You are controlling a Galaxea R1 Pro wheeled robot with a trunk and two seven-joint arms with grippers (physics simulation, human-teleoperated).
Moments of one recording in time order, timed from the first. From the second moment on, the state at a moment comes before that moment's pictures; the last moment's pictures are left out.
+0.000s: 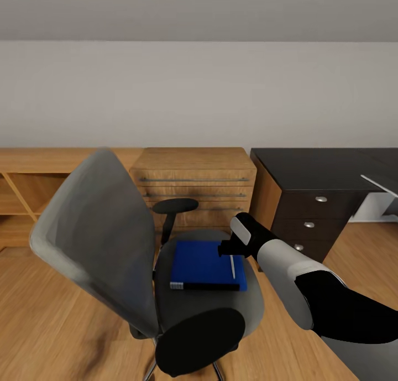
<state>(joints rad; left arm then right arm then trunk) -0.03 0.25 0.02 -0.43 0.81 -0.11 -0.07 -1.18 0.17 0.15 -0.26 -0.47 0.98 -0.40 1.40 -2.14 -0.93</state>
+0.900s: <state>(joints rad) -0.03 0.25 0.02 -0.43 0.81 -0.10 -0.07 -1.18 0.17 0.15 -0.26 -0.47 0.98 -0.39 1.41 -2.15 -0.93</state>
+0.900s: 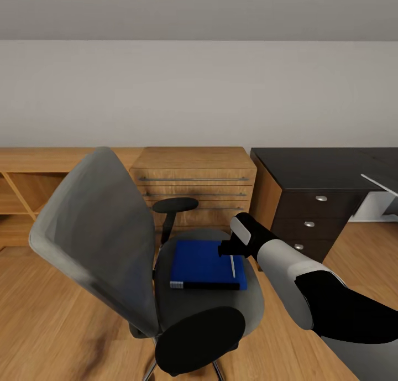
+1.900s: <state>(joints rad) -0.03 0.25 0.02 -0.43 0.81 -0.10 -0.07 -1.18 0.17 0.15 -0.26 -0.47 0.98 -0.28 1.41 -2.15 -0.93</state>
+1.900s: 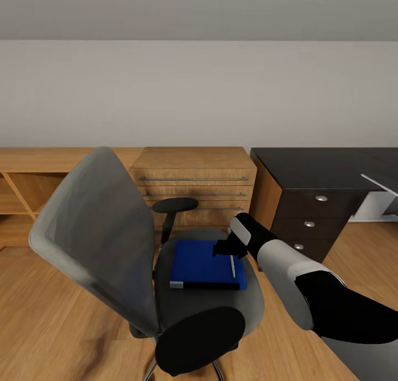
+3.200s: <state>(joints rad) -0.03 0.25 0.02 -0.43 0.81 -0.11 -0.07 -1.18 0.17 0.16 -0.26 -0.42 0.99 -0.28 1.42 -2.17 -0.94</state>
